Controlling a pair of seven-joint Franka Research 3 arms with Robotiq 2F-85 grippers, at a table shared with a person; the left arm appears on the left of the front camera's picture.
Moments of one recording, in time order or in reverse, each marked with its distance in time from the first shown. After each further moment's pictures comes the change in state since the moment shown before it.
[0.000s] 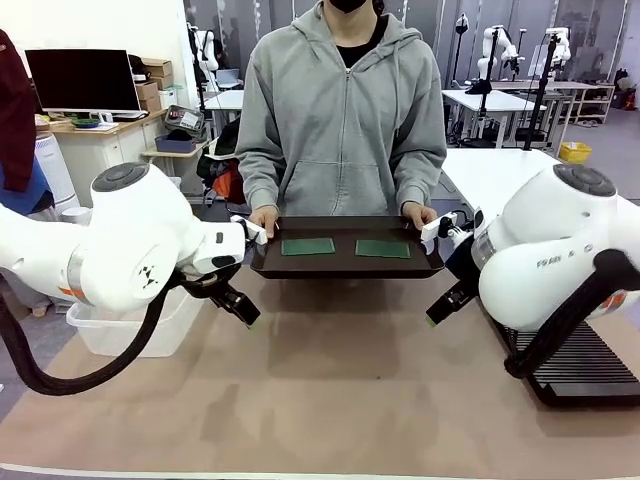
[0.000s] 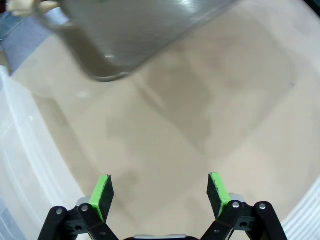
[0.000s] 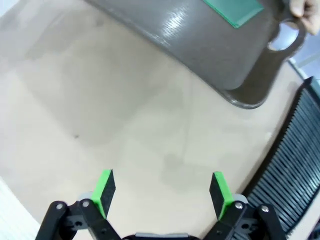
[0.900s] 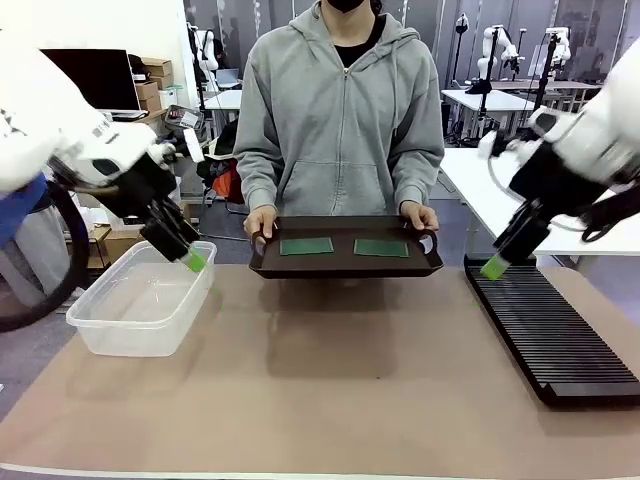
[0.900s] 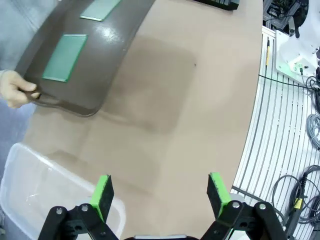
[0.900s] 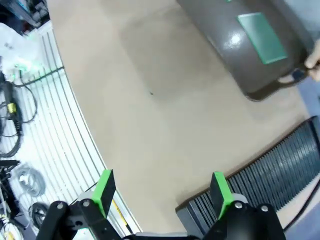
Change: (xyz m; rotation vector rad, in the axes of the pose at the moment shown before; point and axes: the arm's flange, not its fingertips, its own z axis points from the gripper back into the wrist) left arm 0.000 0.060 0.162 -0.266 -0.141 -0.415; right arm 0.010 -0.031 0.178 0.273 0.018 0.271
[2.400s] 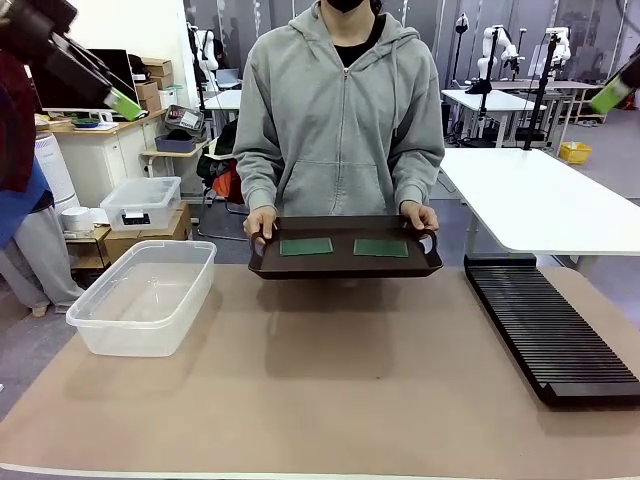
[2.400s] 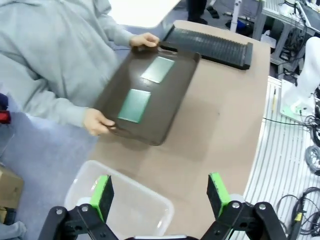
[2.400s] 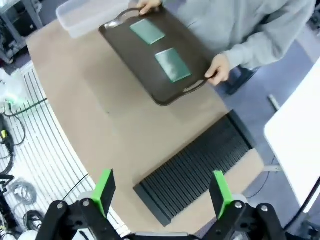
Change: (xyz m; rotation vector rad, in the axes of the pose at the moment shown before) left arm 0.032 0.057 0.193 0.130 -0.217 0.002; right arm 0.012 -0.037 0.219 -0.213 -0.142 -0.058
